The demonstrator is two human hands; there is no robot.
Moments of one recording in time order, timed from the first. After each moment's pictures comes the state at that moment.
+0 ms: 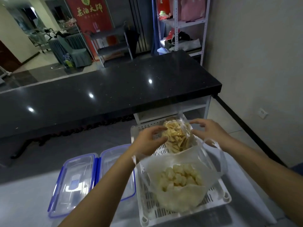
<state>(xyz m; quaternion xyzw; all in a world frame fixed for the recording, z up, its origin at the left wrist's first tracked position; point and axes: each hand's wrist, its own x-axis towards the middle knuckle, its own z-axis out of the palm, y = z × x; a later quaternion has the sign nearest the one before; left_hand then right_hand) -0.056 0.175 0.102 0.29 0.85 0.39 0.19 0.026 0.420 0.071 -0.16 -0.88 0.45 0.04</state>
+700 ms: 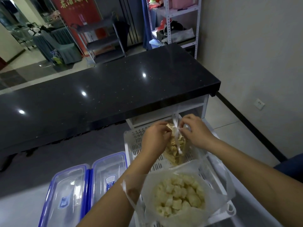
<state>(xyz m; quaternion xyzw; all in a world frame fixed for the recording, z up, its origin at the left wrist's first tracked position) -0.086 0.248 0.066 0.28 0.90 0.33 0.04 -0.023 0.416 0.049 -0.11 -0.93 0.35 0.08</state>
